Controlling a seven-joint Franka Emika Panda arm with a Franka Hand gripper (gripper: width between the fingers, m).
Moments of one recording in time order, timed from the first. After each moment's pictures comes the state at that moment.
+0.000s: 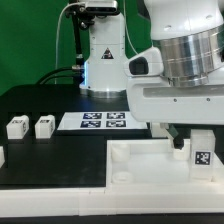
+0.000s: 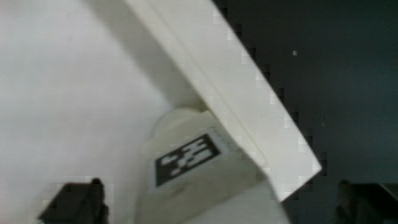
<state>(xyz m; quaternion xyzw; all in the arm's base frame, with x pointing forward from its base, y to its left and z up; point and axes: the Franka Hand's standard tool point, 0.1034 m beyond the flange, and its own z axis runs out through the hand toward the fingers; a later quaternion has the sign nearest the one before) 0.626 0.116 0.074 -0.98 0.19 0.02 0.08</state>
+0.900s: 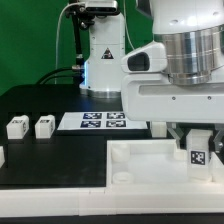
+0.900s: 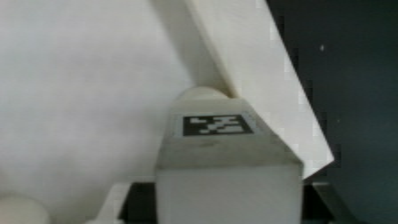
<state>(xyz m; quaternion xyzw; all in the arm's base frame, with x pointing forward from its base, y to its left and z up) 0.629 0.109 0.074 -0.96 0.28 0.02 0.07</state>
